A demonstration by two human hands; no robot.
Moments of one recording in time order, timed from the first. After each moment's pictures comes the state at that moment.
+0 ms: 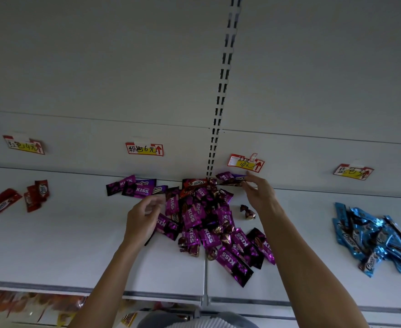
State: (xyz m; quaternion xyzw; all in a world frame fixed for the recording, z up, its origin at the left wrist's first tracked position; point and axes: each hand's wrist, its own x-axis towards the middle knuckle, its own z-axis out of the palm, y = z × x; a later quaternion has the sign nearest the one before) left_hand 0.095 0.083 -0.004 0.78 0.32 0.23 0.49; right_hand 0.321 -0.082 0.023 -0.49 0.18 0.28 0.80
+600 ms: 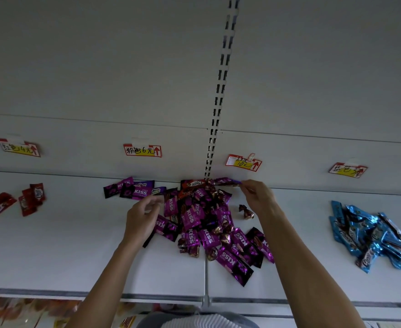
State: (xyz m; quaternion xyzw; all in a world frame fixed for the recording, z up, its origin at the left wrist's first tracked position) left_hand 0.100 0.089 -0.005 0.78 0.32 0.22 0.48; right_hand 0.314 -0.091 0.017 -0.59 0.15 0.26 0.75
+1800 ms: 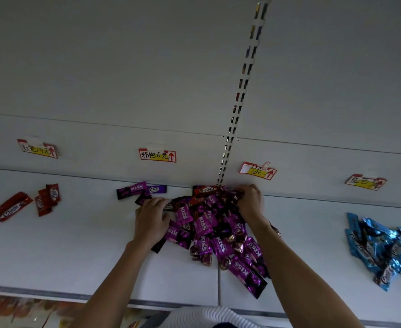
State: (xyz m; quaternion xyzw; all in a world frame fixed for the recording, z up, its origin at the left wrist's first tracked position) left_hand 0.109 0.120 -0.033 0.92 0.29 0.13 0.21; right_hand 0.302 -0.052 -0.011 -0.94 -0.22 0.01 0.26
